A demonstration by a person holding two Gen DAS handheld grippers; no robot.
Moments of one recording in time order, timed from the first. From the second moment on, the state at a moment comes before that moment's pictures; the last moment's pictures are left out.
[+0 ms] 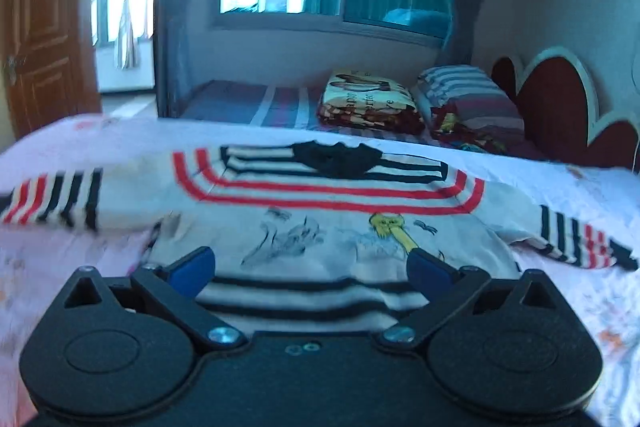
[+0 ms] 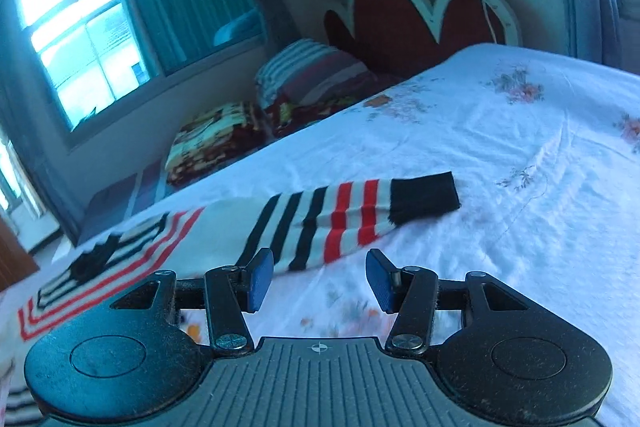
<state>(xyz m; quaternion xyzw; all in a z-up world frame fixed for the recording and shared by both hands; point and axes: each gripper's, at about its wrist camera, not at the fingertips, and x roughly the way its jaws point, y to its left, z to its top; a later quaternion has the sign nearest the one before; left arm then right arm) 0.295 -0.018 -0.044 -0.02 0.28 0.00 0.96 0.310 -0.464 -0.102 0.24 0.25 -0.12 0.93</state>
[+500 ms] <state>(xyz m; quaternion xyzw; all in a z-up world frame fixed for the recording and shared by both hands) 0.372 -0.040 -0.091 0.02 0.32 0.01 0.95 0.385 -0.572 -0.194 0.41 0.25 -0.19 0.85</state>
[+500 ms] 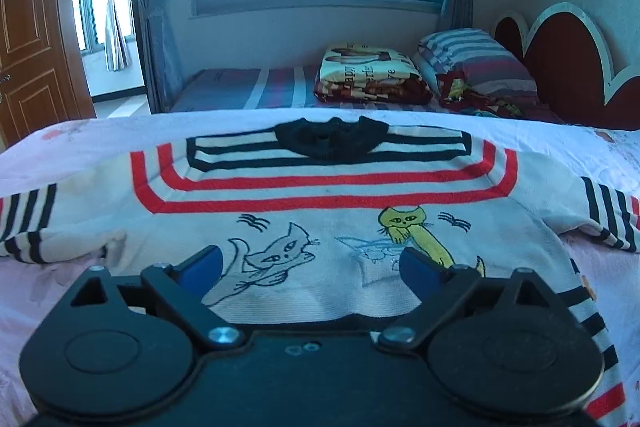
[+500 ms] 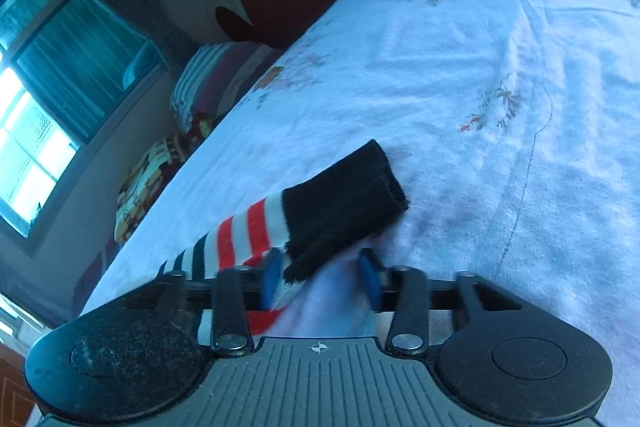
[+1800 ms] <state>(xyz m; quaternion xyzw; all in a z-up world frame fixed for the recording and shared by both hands) 0.359 0.110 -0.077 -0.06 0.35 0.06 0.93 0.450 -0.207 -0.123 0.20 0.31 0.12 0.92</state>
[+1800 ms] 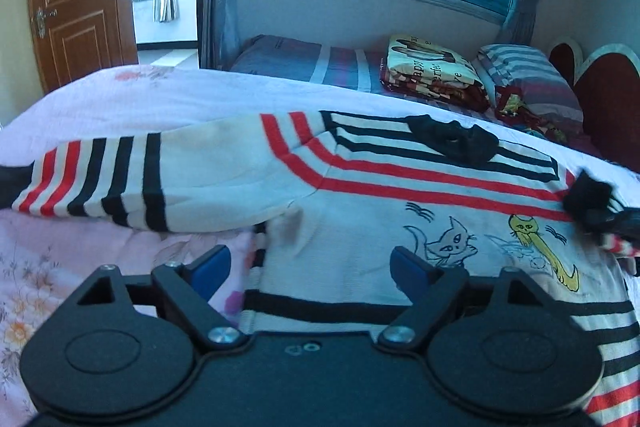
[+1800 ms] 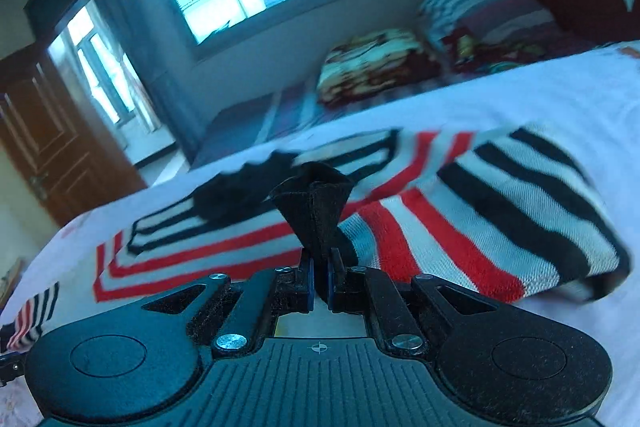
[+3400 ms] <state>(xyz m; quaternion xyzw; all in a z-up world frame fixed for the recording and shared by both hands) 0.467 0.063 -0.127 -0.11 0.38 -0.10 0.91 0.437 -0.328 -0.169 0.50 0.29 0.04 0.81</state>
